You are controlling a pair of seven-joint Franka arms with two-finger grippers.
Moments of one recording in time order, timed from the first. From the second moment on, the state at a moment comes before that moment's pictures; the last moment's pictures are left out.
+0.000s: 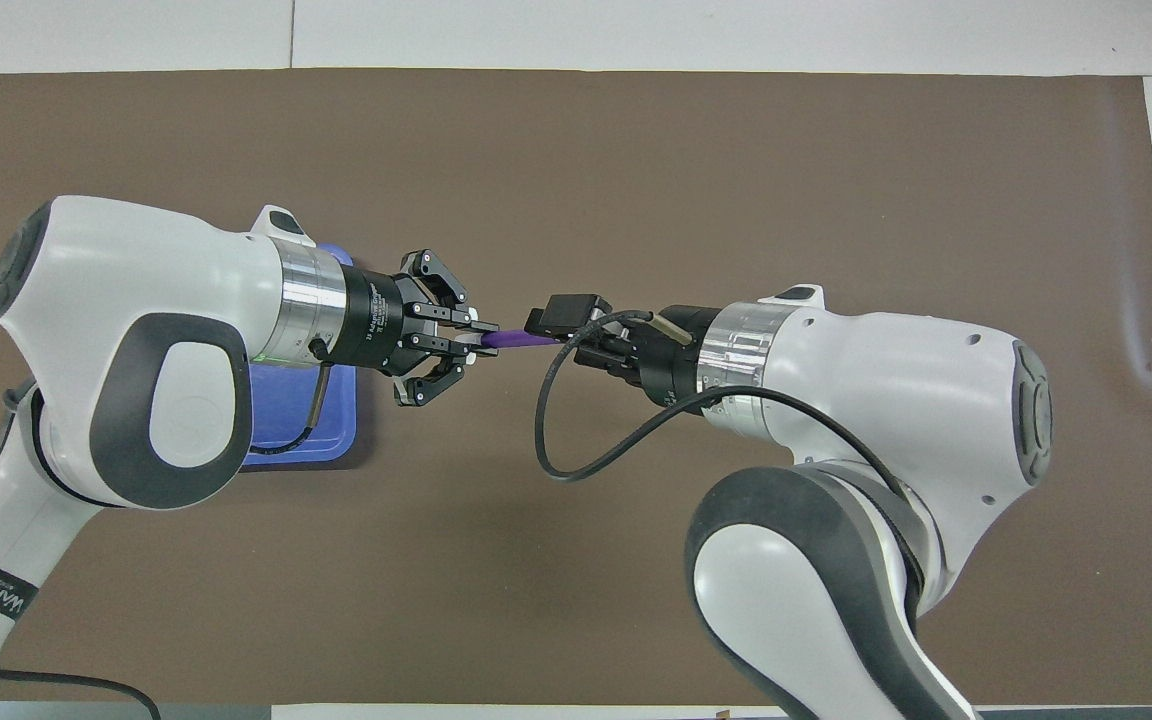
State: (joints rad) left arm 0.49 0.06 -0.94 -1.94 -0.68 2.13 -1.57; right arm 0.47 -0.03 0.07 -2.03 0.88 2.48 0.38
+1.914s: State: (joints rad) left arm 0.51 0.05 -0.93 -1.94 -0.71 2.15 -1.51; right arm 0.02 -0.03 0.06 -1.81 0.04 1.77 -0.39
